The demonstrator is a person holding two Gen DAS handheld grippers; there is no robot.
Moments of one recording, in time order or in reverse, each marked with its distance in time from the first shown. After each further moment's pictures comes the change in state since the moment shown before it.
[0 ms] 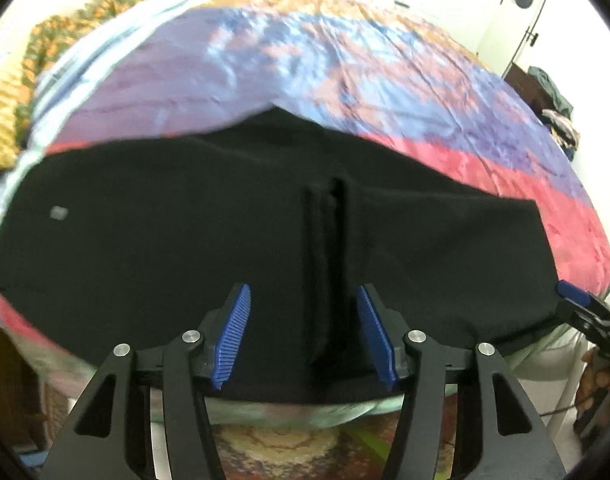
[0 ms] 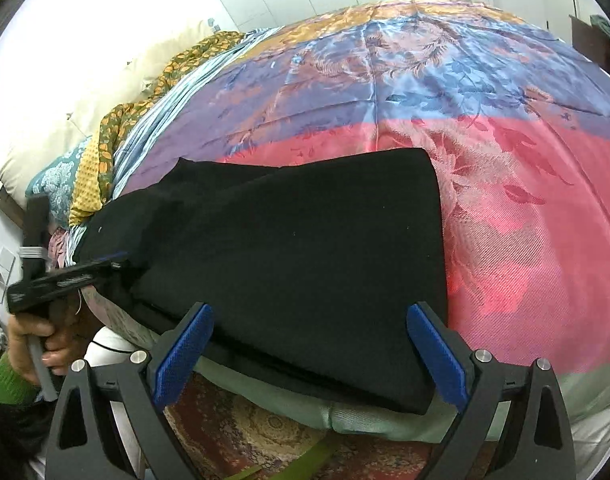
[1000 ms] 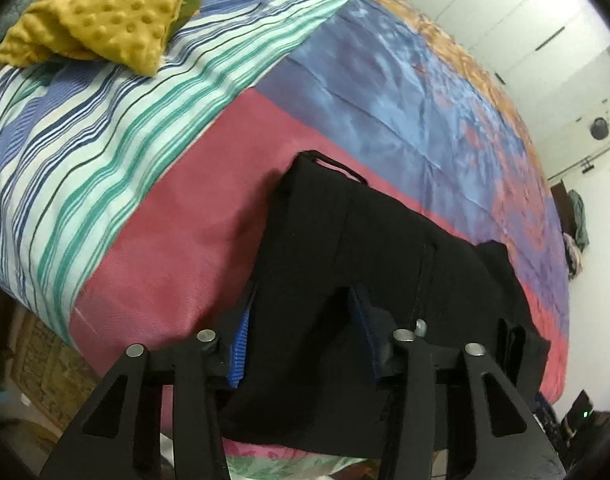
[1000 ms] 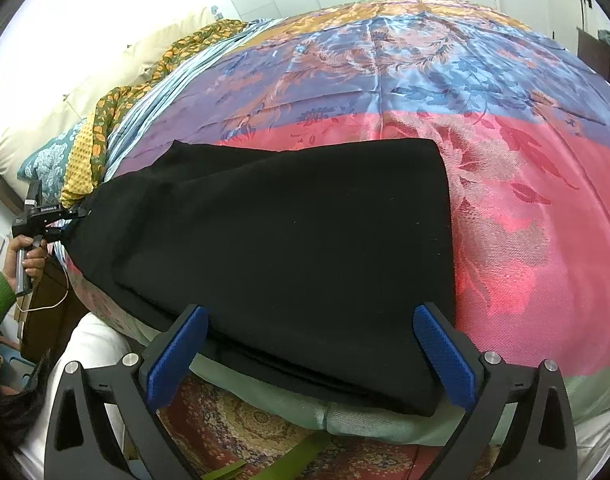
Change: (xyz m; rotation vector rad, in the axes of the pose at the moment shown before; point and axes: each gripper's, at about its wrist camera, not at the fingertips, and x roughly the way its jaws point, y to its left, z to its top) left arm 0.024 0.285 0.041 -0.447 0.088 -0.072; right arm 0.012 0.008 -0.002 -0.053 0.023 -0.041
